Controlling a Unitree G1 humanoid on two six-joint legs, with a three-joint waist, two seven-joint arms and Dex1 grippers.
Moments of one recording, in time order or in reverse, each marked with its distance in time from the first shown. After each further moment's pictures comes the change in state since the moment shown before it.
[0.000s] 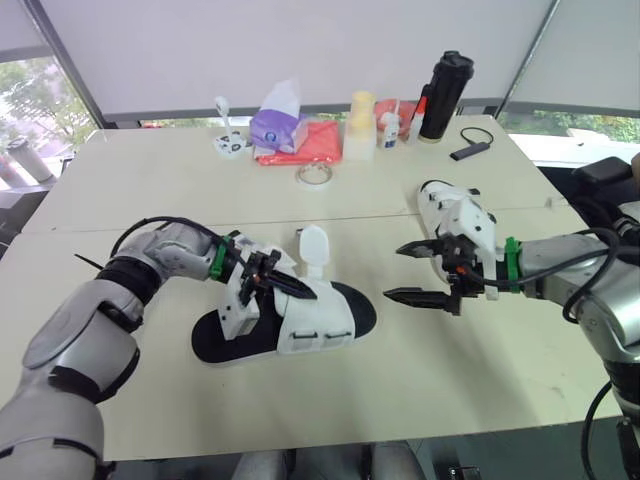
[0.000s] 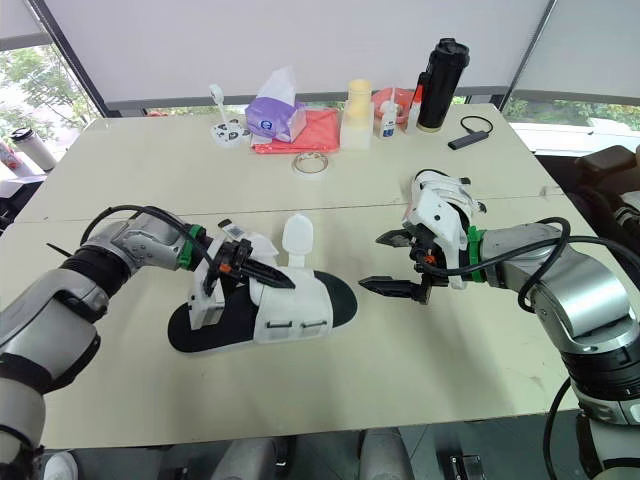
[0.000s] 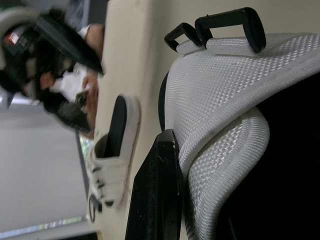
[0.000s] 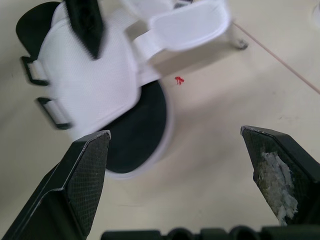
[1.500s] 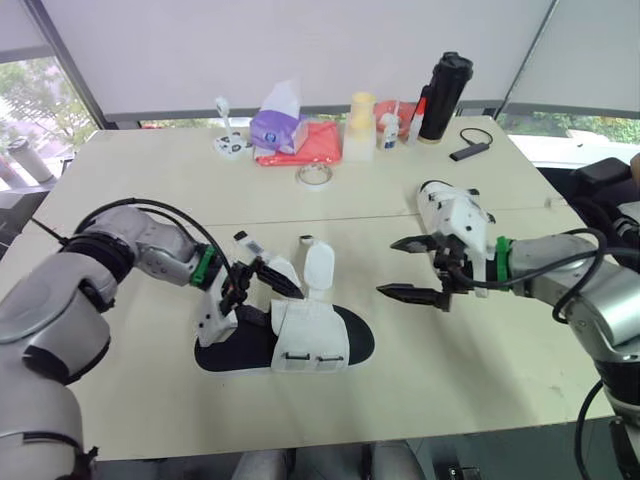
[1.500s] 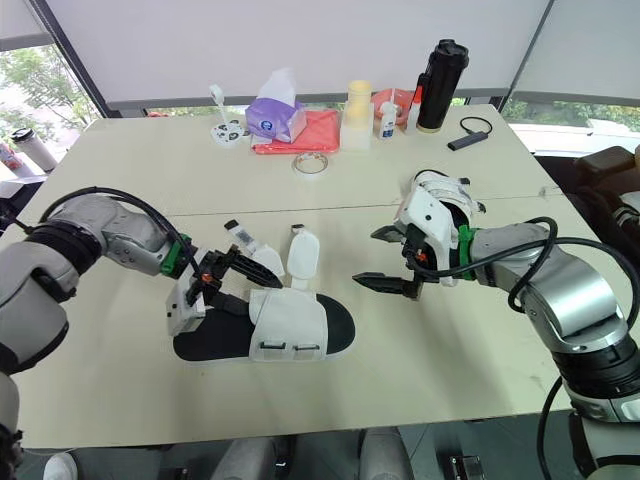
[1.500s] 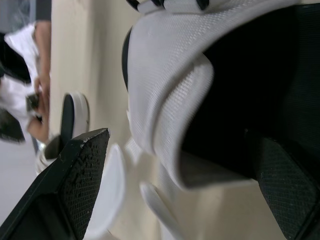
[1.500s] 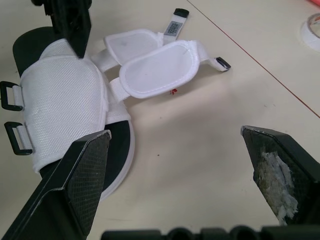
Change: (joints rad) left arm -0.173 0.124 -0.338 0.156 0.447 -0.031 0.631; right arm -0.013 0.032 0.043 -0.002 -0.020 -0.040 -0.056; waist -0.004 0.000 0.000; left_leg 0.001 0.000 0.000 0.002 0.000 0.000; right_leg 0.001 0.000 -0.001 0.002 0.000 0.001
